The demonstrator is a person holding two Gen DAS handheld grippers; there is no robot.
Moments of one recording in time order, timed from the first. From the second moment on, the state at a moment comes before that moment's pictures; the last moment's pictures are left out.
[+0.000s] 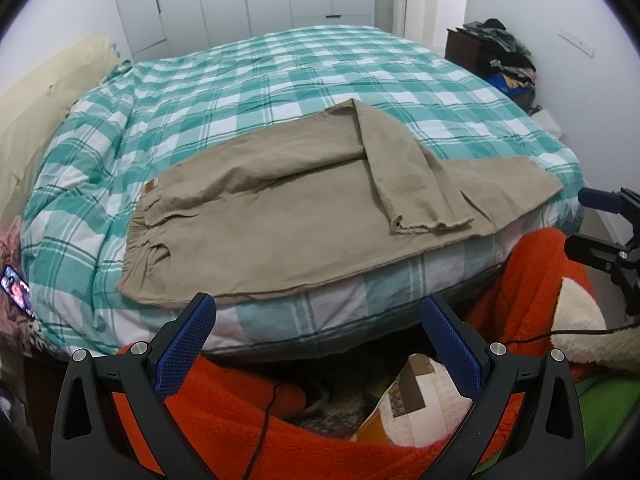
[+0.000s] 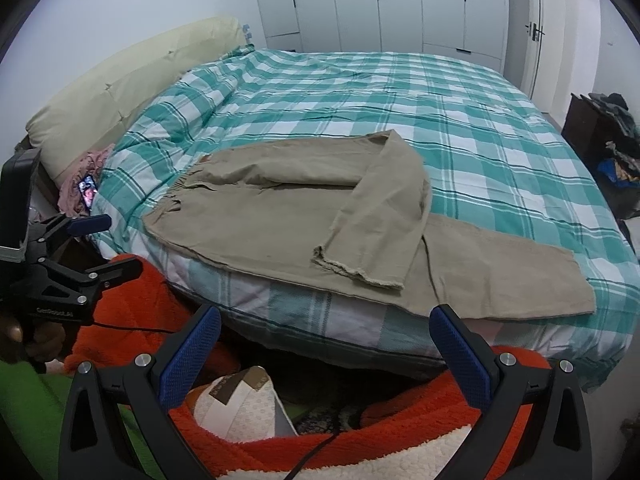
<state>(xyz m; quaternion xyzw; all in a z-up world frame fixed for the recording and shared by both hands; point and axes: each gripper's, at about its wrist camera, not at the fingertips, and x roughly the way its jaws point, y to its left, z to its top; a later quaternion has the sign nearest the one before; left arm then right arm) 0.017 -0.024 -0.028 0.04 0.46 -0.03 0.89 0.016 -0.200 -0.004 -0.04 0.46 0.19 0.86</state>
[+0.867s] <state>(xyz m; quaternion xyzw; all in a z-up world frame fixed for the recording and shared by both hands) 0.025 -0.020 -0.023 0.05 0.43 -0.01 0.90 0.024 -0.181 0.009 -0.12 0.39 0.22 0.89</state>
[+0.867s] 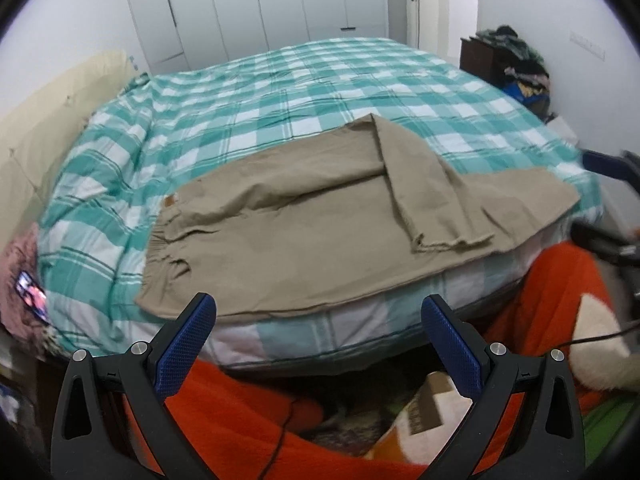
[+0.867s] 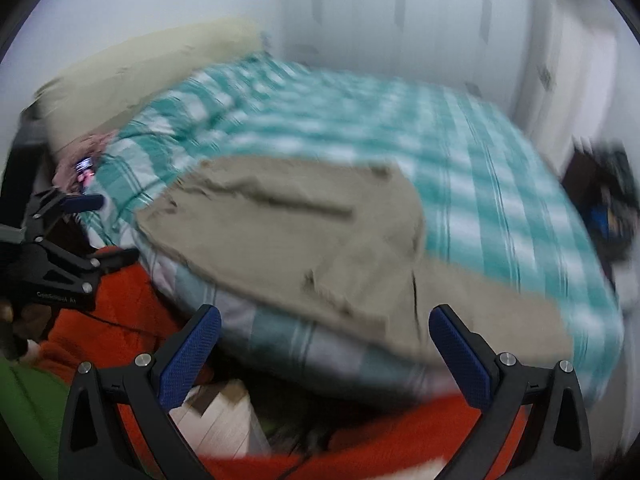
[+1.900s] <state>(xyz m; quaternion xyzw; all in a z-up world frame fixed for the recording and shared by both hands) 0.019 0.004 -0.039 0.00 0.46 0.03 0.89 0.432 -0.426 0.071 -0.11 0.39 -0.21 0.89</state>
